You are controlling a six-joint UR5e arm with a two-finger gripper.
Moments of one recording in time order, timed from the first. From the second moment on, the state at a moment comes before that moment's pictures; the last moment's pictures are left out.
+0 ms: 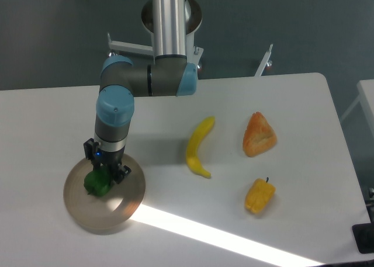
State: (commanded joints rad) arm 1.88 -2.09 -1.54 -0.89 1.31 0.68
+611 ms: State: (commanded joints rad) arm 2.09 -2.01 -1.36 -1.06 1.38 0.87
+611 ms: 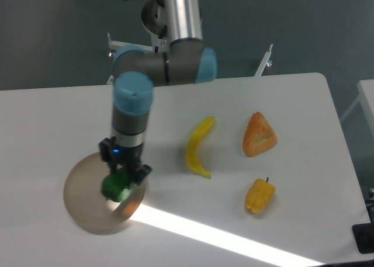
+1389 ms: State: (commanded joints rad) arm 2.27 -2.06 -1.23 -1.16 1.43 1.14
